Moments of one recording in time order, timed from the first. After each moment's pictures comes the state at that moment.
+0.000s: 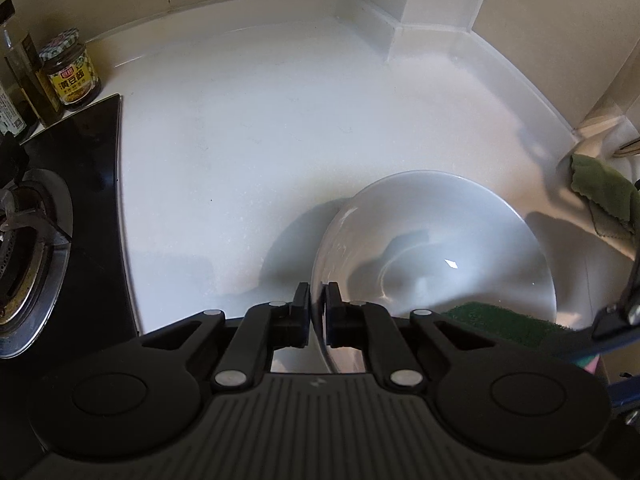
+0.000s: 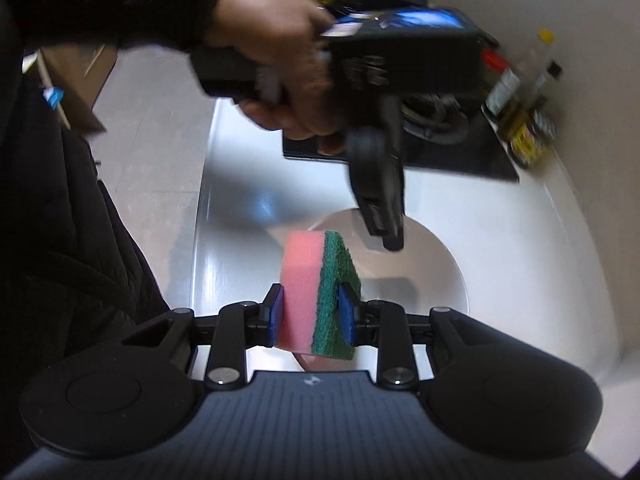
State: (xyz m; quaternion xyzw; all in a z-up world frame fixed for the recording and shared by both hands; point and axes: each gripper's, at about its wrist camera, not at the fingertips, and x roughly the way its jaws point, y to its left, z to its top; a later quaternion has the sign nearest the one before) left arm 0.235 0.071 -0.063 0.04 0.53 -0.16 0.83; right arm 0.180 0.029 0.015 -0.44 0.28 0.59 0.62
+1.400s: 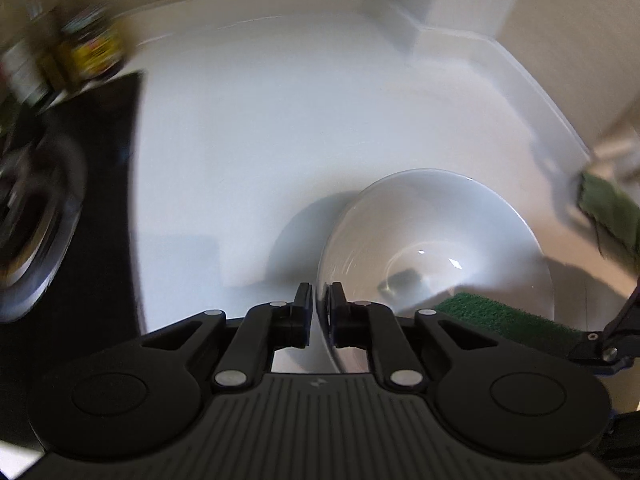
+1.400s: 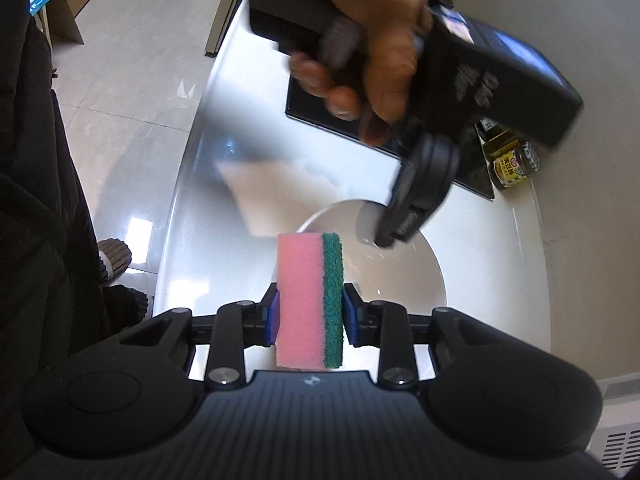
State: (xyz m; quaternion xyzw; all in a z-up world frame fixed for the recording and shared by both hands) left arm 0.217 0.075 -0.058 -0.02 0.54 -0.09 0.84; right arm 0.148 0.050 -0.028 -0.55 0.23 0.52 0.61
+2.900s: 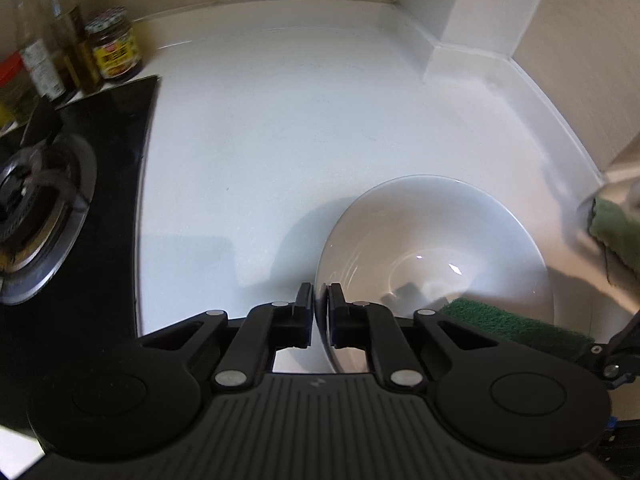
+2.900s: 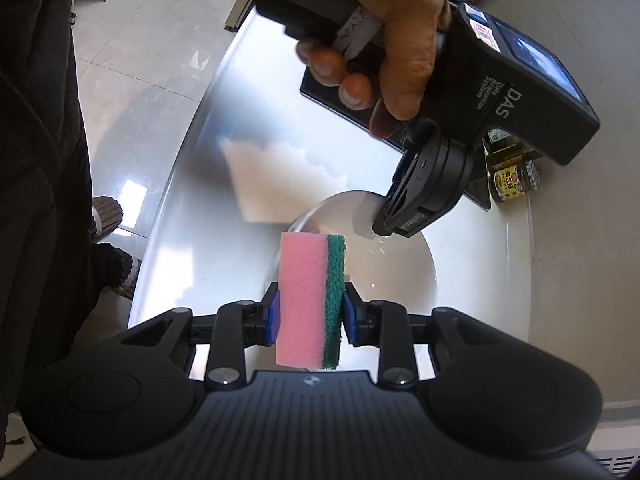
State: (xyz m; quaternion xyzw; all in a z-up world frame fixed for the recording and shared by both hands) left arm 0.220 0.060 -0.053 -0.03 0.52 -0.07 0.85; right arm 0.102 0.044 -0.070 -0.61 0.20 0.51 0.57
